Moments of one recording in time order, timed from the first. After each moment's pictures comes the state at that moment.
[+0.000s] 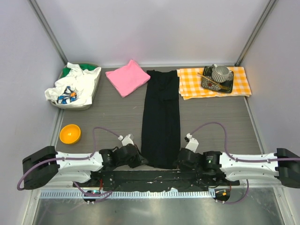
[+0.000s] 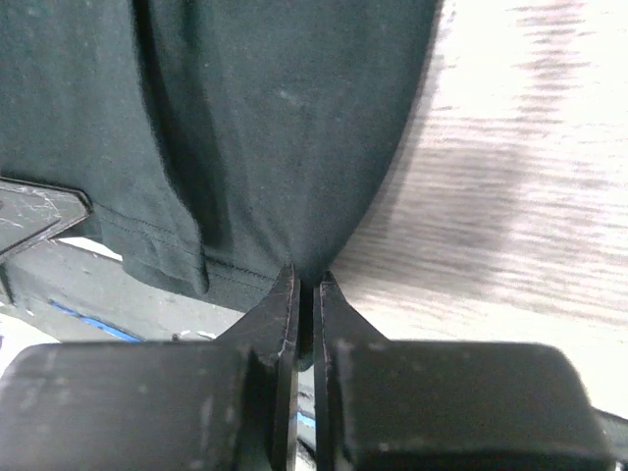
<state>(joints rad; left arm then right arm) -1.15 1.10 0.25 0.07 -0.11 -1.41 1.28 0.85 0.28 -0.38 0.30 1.38</state>
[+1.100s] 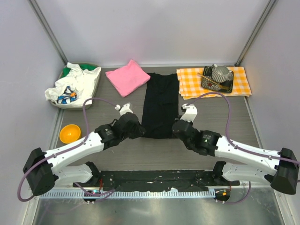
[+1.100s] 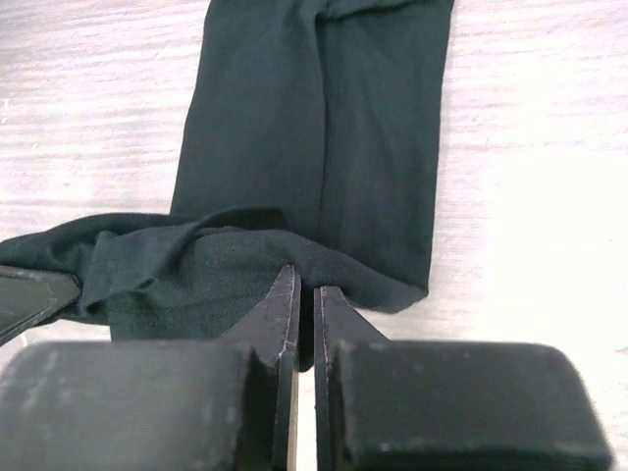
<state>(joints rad) -0.91 1.11 0.76 -0.39 -0.26 -1.05 1.08 1.03 0.74 -0.42 0.71 0.82</state>
